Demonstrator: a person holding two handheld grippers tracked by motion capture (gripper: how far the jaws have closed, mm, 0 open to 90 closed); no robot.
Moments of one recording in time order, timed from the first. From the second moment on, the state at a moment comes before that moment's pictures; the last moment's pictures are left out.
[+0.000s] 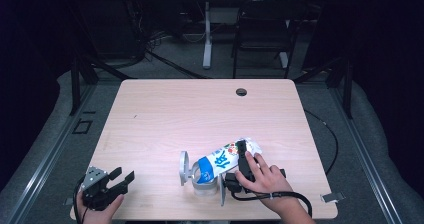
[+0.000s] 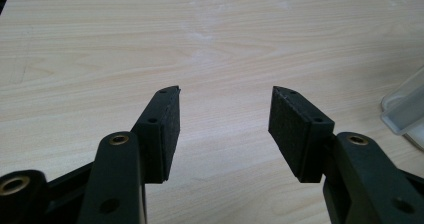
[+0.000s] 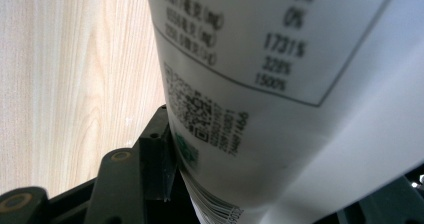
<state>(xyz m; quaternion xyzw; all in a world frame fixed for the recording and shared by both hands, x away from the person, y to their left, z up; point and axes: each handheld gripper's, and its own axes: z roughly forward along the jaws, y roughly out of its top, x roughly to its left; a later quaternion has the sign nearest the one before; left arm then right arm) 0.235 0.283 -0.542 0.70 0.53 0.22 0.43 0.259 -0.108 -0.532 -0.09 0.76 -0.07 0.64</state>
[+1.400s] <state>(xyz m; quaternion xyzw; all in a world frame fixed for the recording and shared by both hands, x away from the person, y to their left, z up) 0.236 0.283 -0.542 0.70 0.53 0.22 0.43 0.258 -0.107 -0.531 -0.10 0.75 -0.08 0.65</state>
